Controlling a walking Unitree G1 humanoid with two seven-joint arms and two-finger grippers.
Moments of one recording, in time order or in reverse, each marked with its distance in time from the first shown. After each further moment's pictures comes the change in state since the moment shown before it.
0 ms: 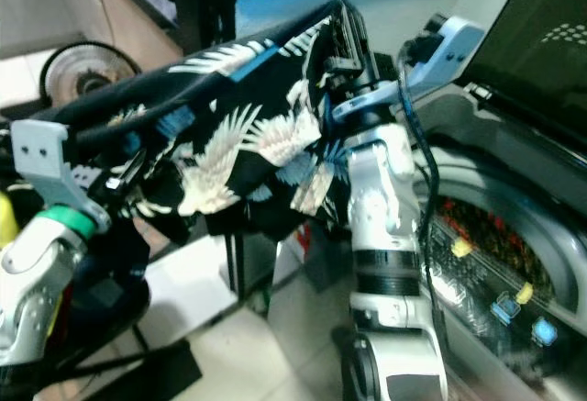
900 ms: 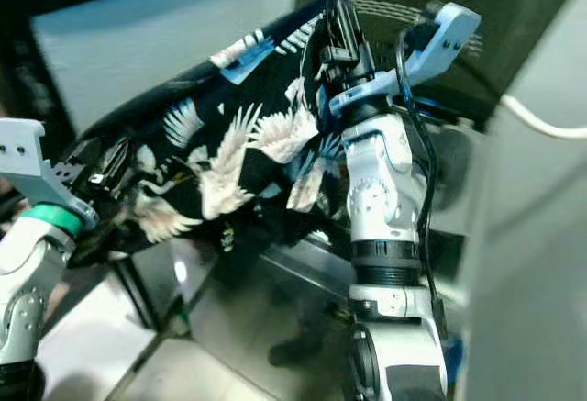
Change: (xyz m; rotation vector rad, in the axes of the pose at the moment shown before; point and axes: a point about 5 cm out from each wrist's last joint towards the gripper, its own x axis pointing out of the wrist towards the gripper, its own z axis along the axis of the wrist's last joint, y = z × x) left arm -0.002 0.005 0.006 0.000 -0.036 0.034; right arm 0.022 0.010 0.013 0.013 -0.040 0.044
